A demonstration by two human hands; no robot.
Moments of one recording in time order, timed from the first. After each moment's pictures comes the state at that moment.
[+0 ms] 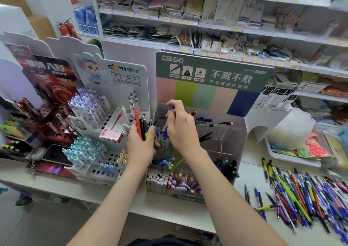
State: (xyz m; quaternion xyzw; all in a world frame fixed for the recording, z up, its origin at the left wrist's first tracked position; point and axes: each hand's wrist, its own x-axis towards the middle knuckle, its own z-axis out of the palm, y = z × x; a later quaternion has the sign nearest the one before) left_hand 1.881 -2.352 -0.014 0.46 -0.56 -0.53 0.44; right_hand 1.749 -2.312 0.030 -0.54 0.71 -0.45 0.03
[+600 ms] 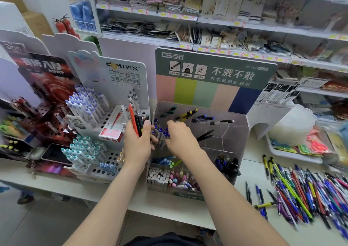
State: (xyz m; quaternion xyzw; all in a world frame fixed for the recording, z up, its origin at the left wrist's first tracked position) left_hand 1.882 -2.360 -0.010 0.45 -0.53 -0.55 0.45; right_hand 1.750 -2.313 0.010 -0.58 0.79 -0.13 0.13
